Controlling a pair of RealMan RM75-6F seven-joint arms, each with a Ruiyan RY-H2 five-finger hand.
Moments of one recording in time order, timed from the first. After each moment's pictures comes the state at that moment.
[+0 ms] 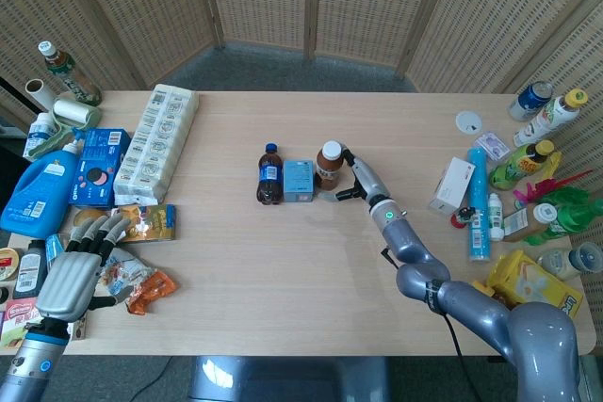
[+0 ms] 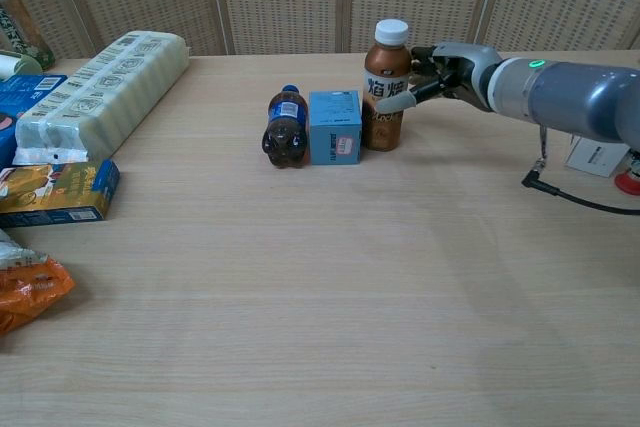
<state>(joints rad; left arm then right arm) -0.18 -1.11 0.00 -1.97 1.47 1.36 0.28 0.89 -1.79 0.43 -0.91 -1.06 0.53 0.58</state>
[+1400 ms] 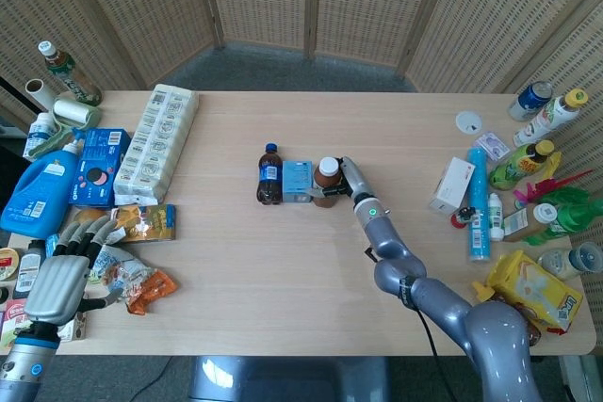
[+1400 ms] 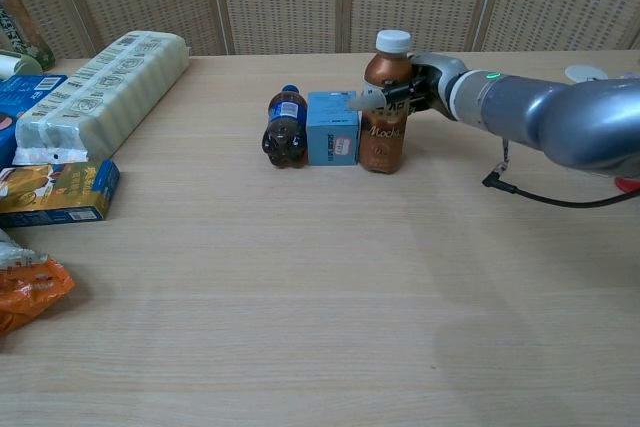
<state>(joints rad) -0.15 -1.10 0.01 -1.97 1.44 1.39 0.28 1.00 -1.97 0.49 -0.64 -1.09 0.49 0.72</state>
